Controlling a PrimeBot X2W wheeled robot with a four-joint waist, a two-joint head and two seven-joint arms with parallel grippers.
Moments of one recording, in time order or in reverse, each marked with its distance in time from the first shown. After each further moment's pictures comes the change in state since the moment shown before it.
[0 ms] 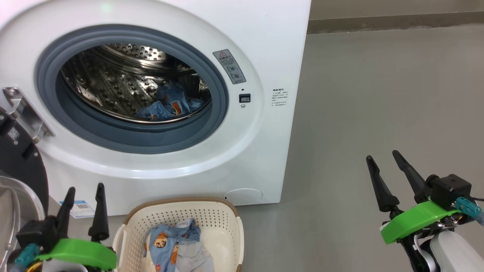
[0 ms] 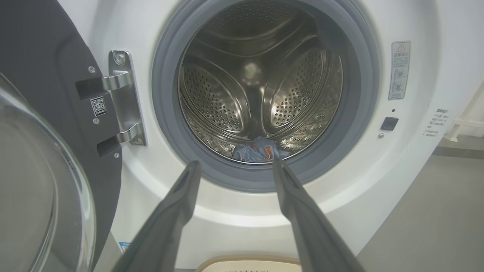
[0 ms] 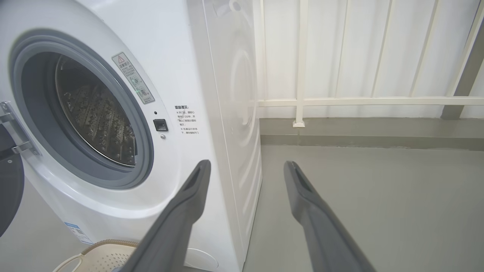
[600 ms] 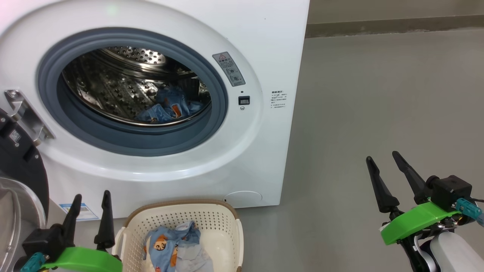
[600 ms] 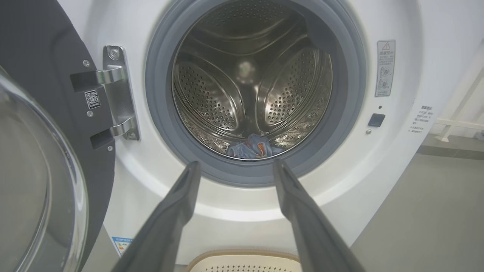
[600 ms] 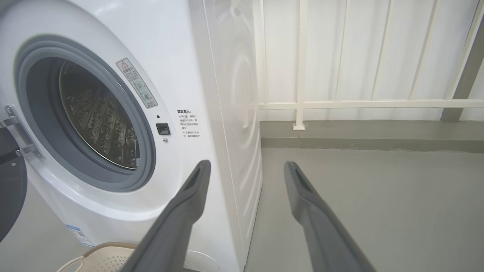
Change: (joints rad) left arm 0.057 -0.016 -0.004 -0.051 0.000 0.017 0.000; right arm 0.011 0.000 -0.002 -0.013 0.002 0.000 0.000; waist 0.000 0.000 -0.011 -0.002
